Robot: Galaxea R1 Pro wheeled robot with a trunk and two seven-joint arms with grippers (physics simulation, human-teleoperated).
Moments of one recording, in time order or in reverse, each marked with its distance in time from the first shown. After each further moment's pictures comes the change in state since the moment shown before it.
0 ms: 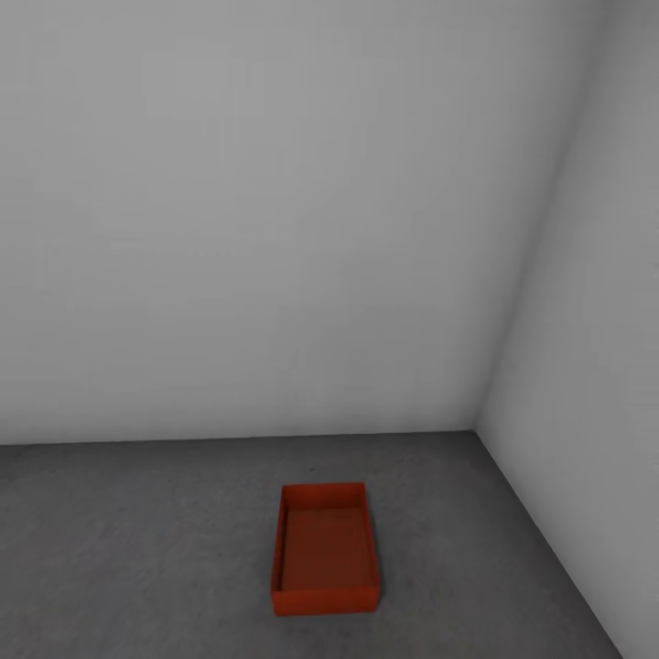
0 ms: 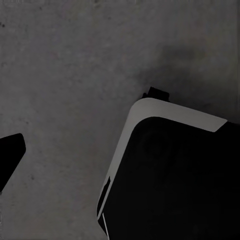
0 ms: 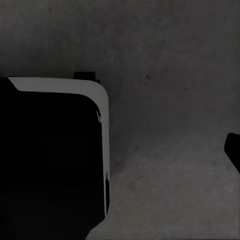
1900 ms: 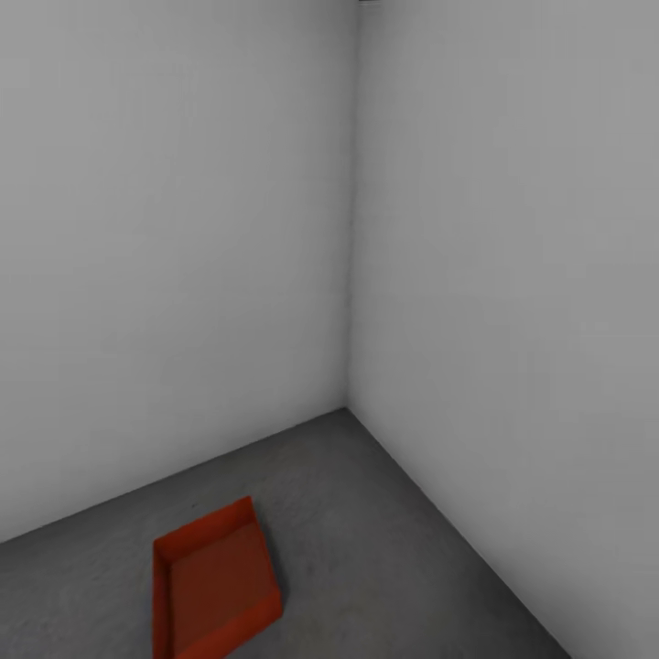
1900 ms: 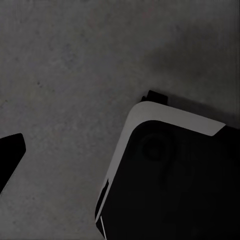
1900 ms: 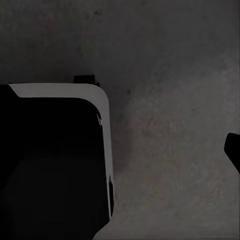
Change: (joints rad) left arm 0.000 -0.001 0.002 0.000 0.006 -0.003 0.002; right arm 0.000 -0.002 -0.001 0.000 -0.040 0.002 0.002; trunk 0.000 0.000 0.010
